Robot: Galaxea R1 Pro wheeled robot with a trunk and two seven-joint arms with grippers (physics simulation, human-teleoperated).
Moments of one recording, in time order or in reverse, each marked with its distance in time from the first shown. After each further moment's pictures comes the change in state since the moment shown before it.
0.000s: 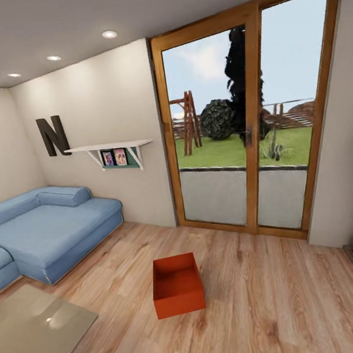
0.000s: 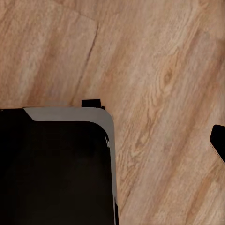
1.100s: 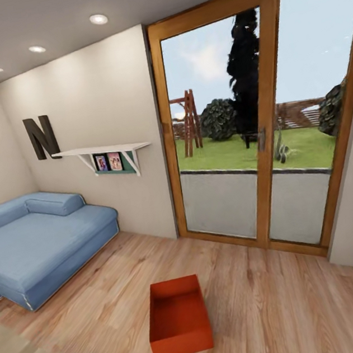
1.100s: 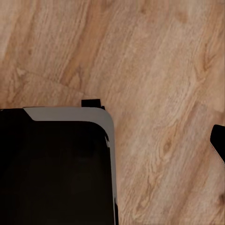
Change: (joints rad) left arm 0.000 0.000 0.000 0.000 0.000 0.001 -0.001; right arm 0.000 0.000 0.000 0.000 0.000 0.000 0.000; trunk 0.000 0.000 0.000
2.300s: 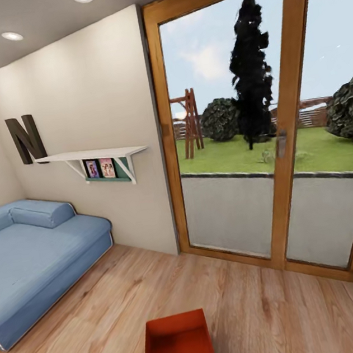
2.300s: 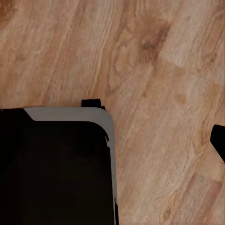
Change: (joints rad) left arm 0.000 0.001 0.000 0.000 0.002 0.000 -0.006; right arm 0.000 0.000 0.000 0.000 0.000 0.000 0.000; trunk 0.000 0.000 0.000
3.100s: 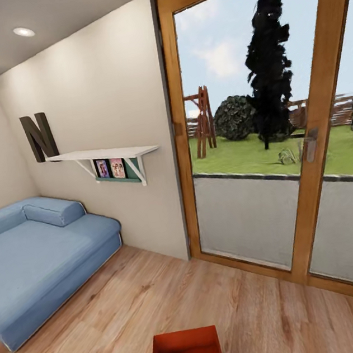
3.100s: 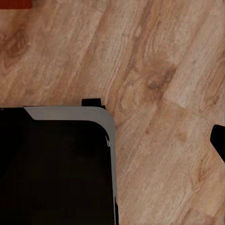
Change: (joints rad) left arm 0.000 -0.001 0.000 -0.001 0.001 -0.011 0.006; right arm 0.000 0.002 0.001 0.000 0.001 0.003 -0.002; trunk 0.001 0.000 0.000
